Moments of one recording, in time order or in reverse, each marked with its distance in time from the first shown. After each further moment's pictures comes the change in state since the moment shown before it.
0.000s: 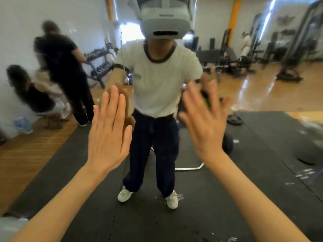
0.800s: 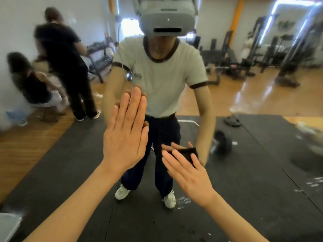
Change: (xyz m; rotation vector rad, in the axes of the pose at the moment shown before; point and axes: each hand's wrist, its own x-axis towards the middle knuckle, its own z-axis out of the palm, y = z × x) left_hand -0.006 -0.011 0.019 0.049 0.050 0.046; right_hand -0.124 -0.053 0.001 -0.173 -0.382 -0.478
